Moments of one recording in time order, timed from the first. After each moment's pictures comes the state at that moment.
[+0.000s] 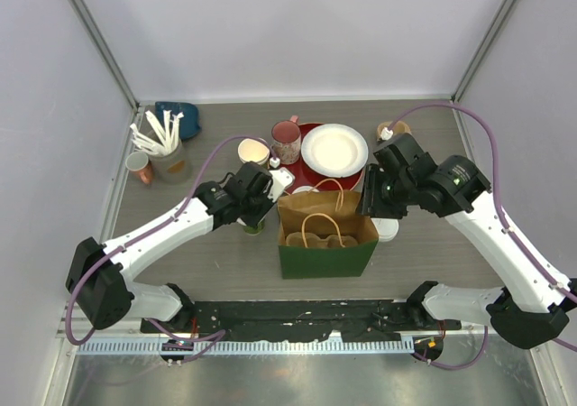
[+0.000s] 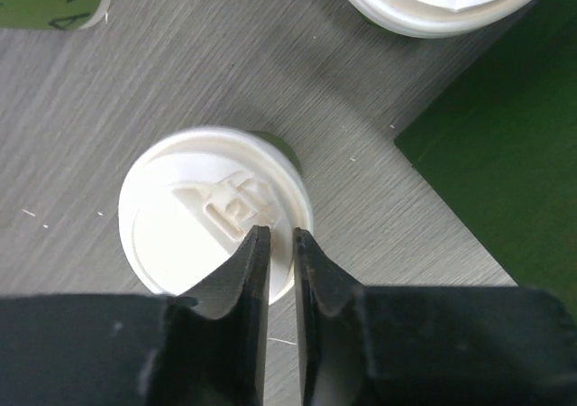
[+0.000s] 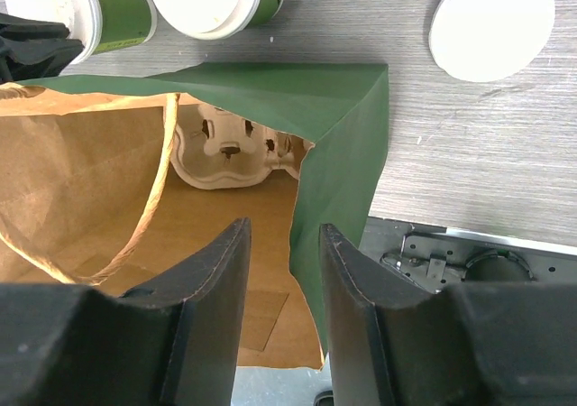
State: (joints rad) left arm -0.78 1.33 1.04 -0.68 -0.10 0.09; right arm 0.70 1.17 1.53 -1.36 0.08 0.74
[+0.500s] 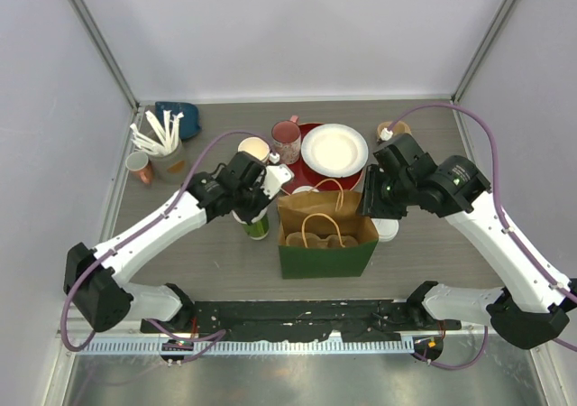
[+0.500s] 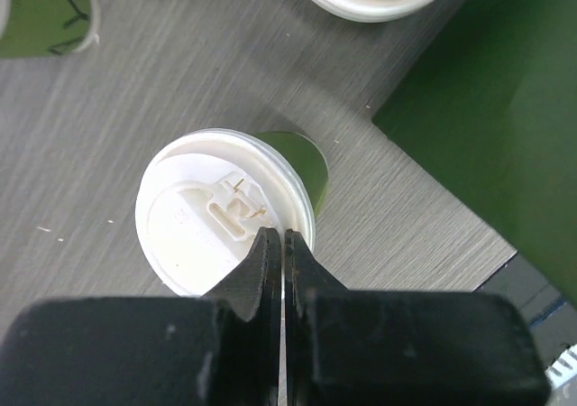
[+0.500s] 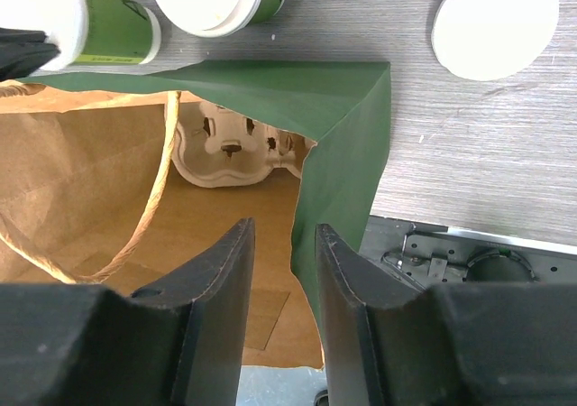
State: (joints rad) left arm -0.74 1.32 1.11 -0.77 0.01 0.18; right arm 0.70 1.17 1.52 -1.36 0.08 0.74
